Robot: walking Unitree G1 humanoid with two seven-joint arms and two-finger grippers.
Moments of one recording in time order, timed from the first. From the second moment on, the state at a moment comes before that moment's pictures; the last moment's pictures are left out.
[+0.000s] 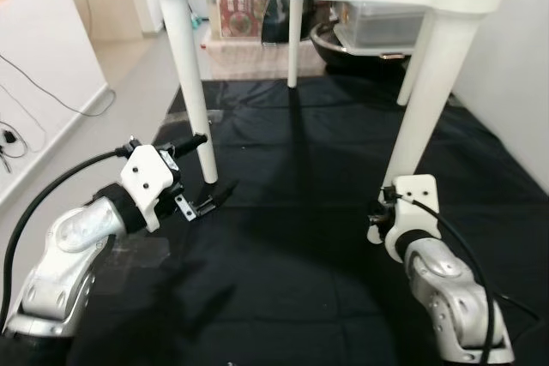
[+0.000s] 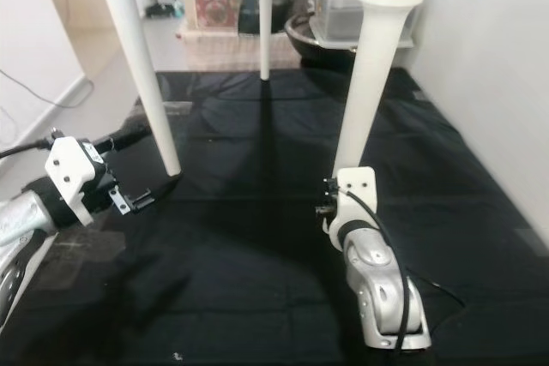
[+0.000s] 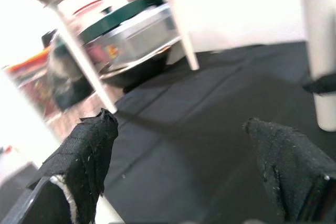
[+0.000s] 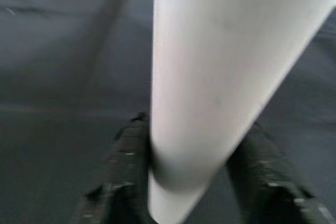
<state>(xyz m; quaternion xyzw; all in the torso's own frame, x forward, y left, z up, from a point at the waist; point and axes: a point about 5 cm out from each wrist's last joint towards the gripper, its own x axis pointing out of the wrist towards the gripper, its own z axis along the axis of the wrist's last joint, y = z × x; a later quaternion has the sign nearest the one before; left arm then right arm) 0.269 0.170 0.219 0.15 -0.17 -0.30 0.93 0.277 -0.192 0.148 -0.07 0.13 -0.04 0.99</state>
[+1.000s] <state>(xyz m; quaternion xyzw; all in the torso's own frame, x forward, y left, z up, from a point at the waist) 0.253 0.139 0.180 0.06 -0.10 -0.20 0.97 0.285 -0.183 0.145 -0.05 0.12 -0.03 0.99</state>
